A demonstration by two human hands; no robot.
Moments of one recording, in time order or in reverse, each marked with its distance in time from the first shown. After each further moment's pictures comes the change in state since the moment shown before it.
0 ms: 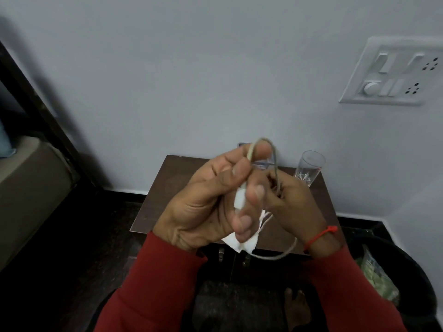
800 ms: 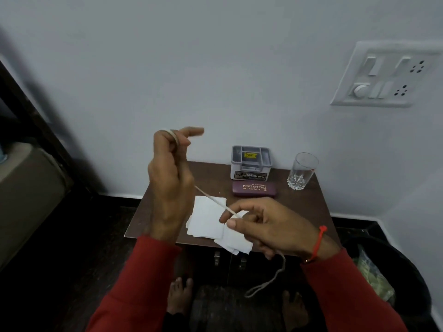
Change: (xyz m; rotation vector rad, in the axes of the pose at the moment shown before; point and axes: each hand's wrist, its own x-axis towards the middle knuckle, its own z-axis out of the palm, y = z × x) left_hand -0.002 0.018 -0.055 1.467 0.905 0.734; right_hand -0.015 -0.018 -0.005 0.167 -0.654 0.149
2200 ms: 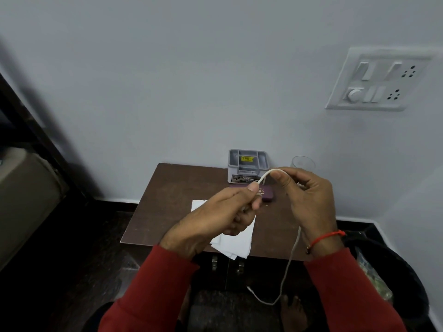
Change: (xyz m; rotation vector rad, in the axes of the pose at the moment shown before) left_hand -0.028 0.016 0.034 -0.268 -0.943 -0.718; right_hand 0.007 0.025 -0.036 0.122 1.011 -0.252
